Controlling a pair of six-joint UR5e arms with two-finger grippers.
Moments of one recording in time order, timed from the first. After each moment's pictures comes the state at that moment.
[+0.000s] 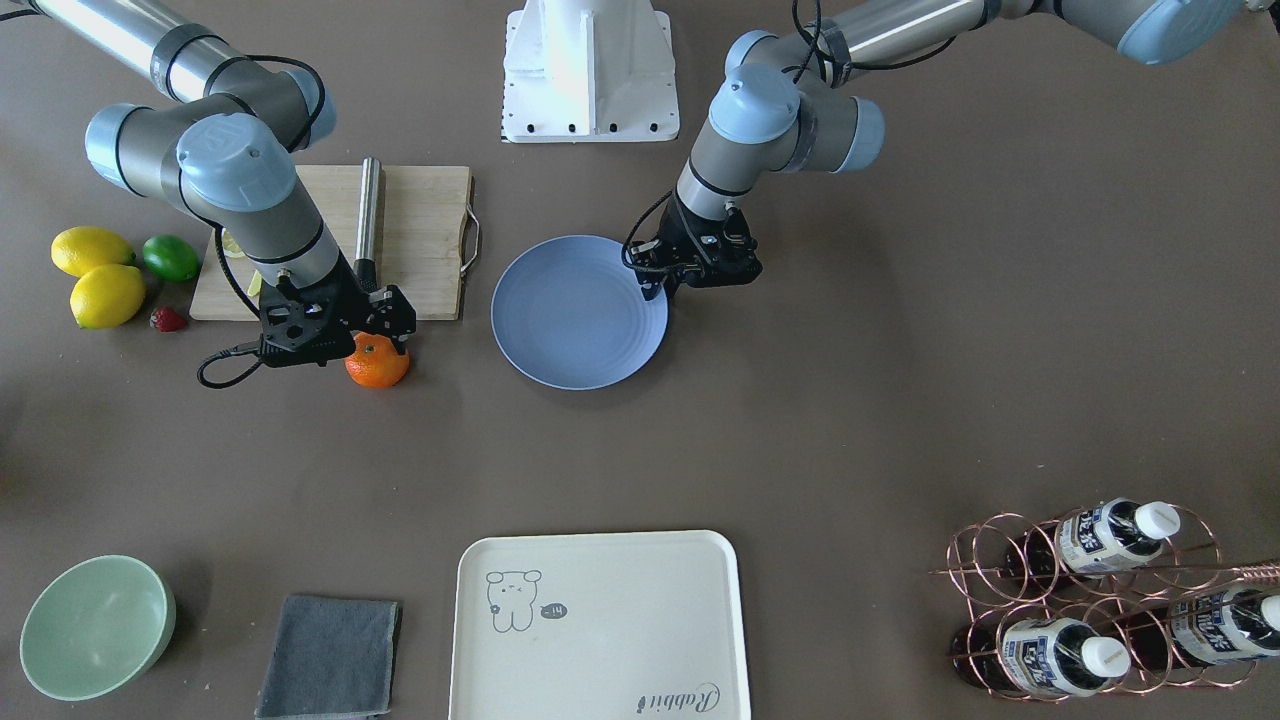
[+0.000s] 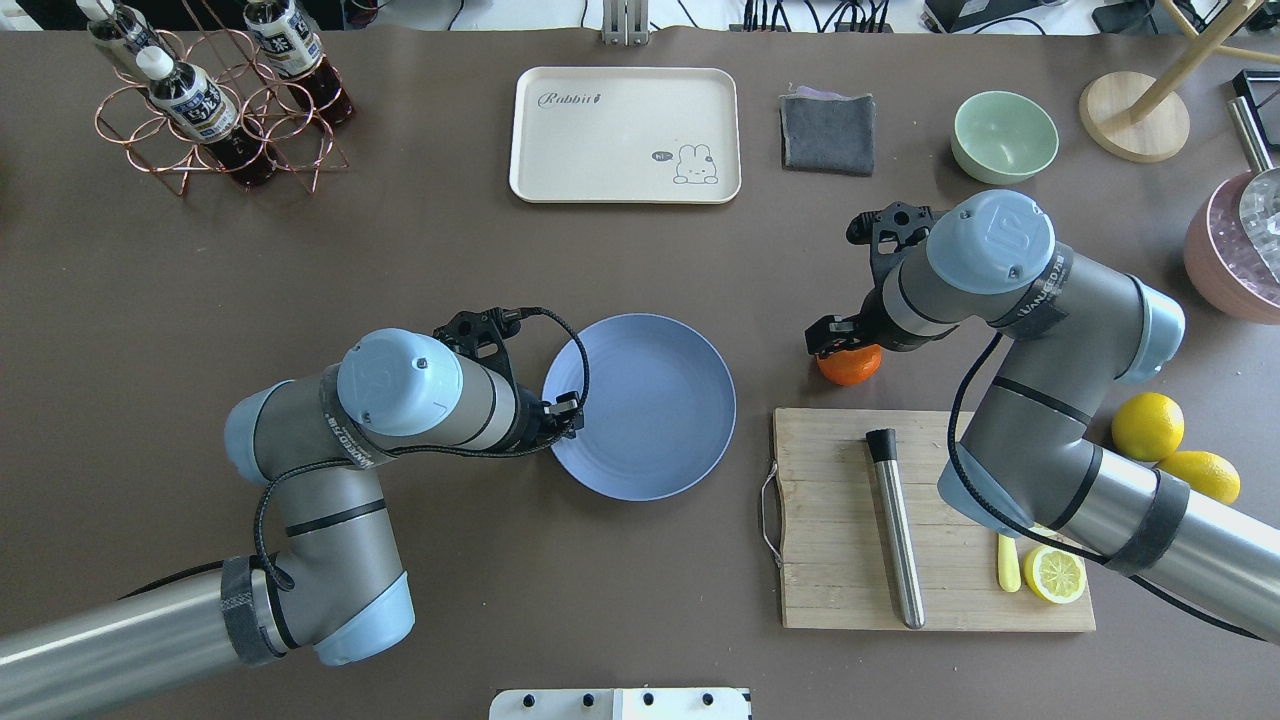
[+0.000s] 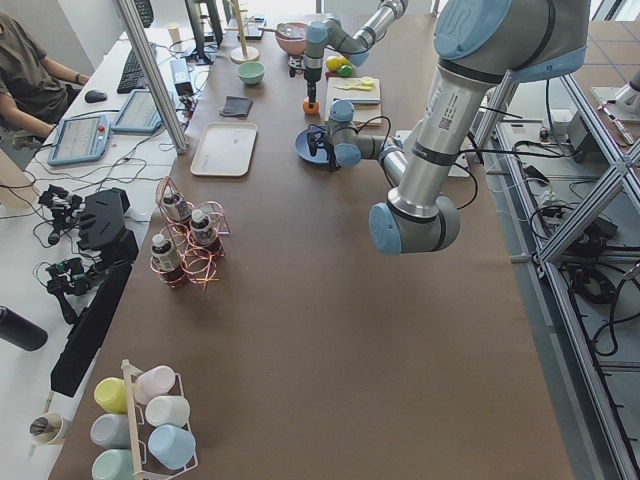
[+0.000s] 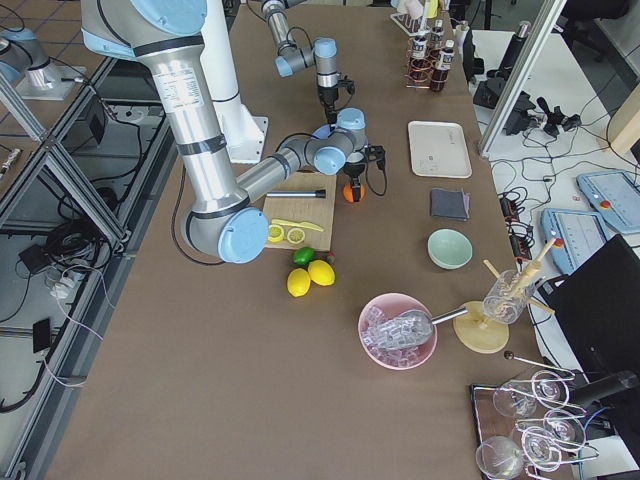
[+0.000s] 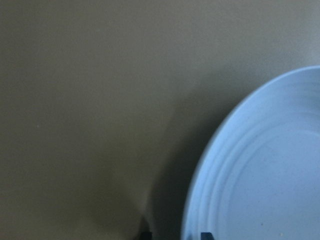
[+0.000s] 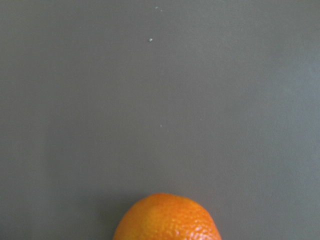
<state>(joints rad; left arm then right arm) -0.43 -2.11 -1.61 -2.05 -1.81 -1.59 0.66 -1.20 1.69 -1.34 1.91 0.97</state>
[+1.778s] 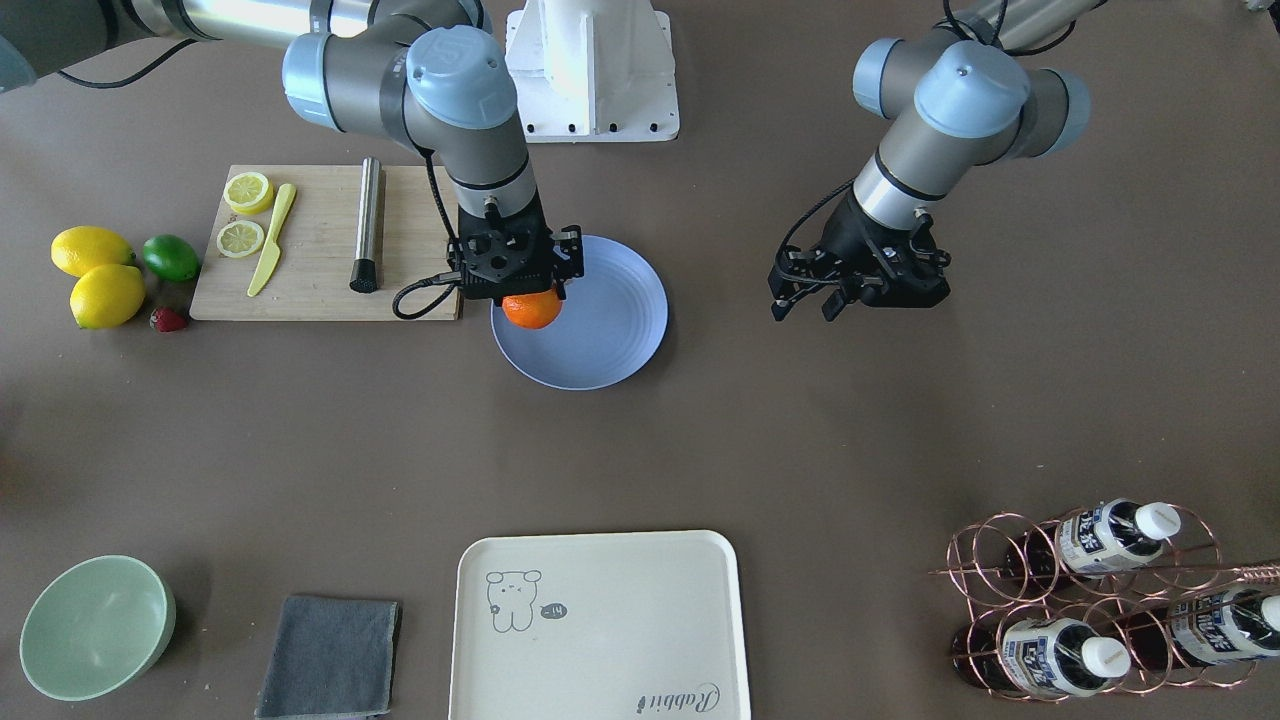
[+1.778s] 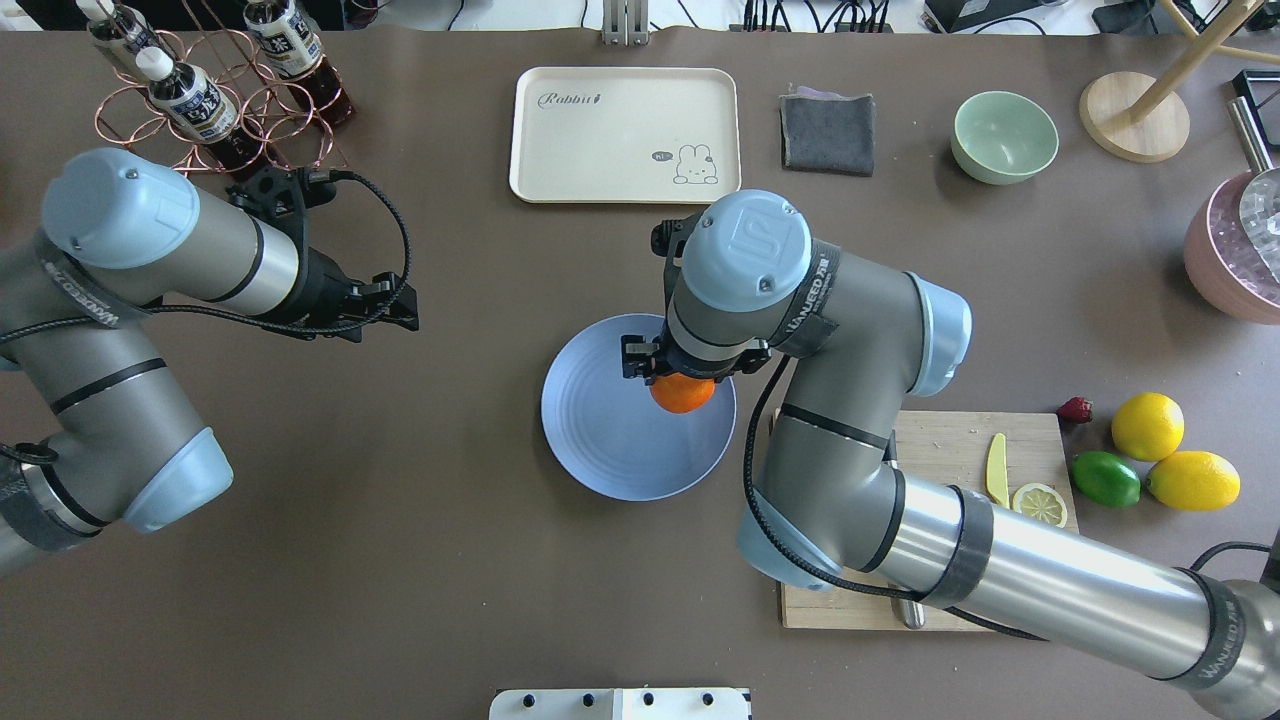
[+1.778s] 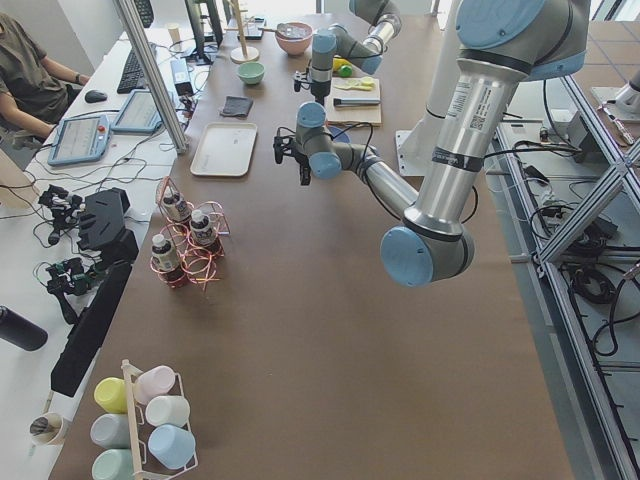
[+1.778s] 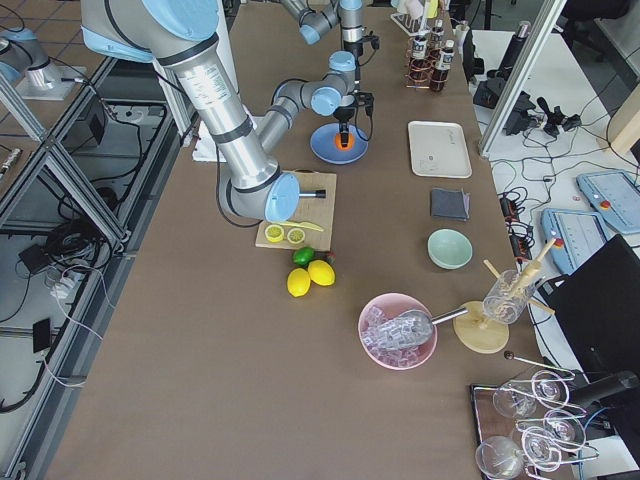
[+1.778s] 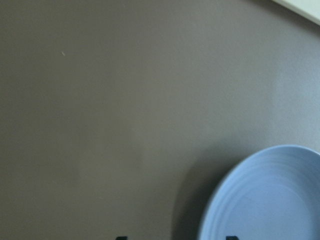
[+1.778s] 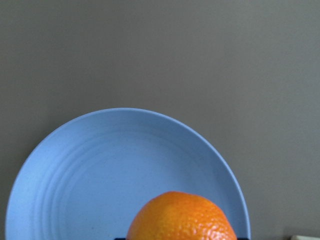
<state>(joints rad) -0.75 -1.89 -1.79 -2.00 -2.05 -1.26 0.50 -0.86 1.66 -1.57 1.86 1.18</state>
